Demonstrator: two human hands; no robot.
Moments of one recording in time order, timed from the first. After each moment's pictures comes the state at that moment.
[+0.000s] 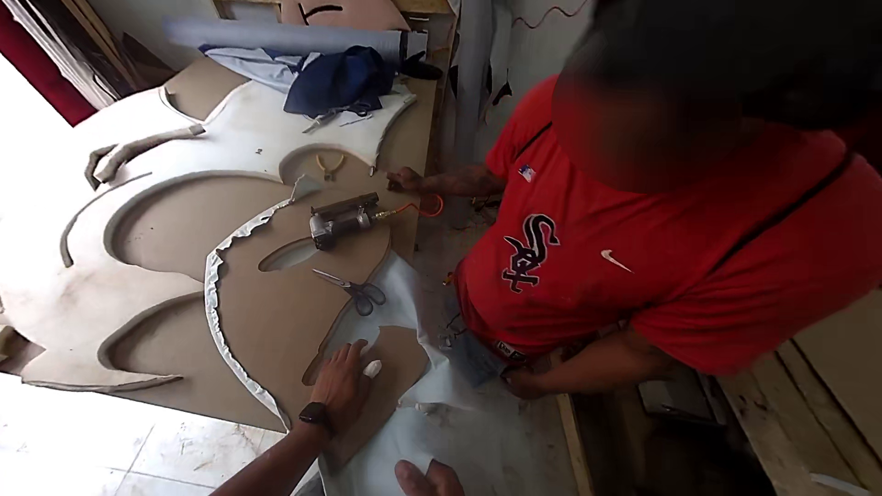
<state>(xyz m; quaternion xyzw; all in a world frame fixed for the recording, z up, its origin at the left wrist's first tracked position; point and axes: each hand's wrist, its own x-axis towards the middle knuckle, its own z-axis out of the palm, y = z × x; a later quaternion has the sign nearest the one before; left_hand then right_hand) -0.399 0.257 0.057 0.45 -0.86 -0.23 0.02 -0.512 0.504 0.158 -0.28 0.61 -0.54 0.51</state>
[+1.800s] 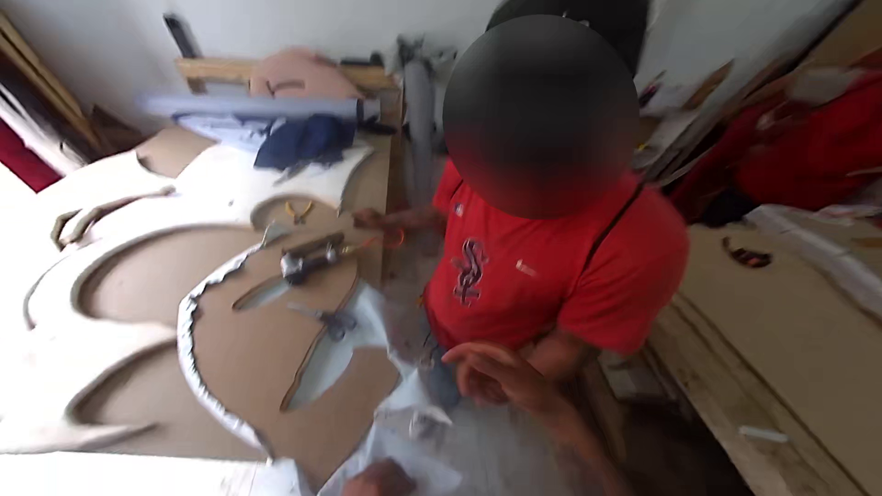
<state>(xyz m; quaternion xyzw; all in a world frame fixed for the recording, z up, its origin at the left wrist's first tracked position) -0.396 0.438 0.118 0.22 -0.90 -0.38 0.03 -0.752 0.472 0.240 -0.50 0.53 -0.43 0.53</state>
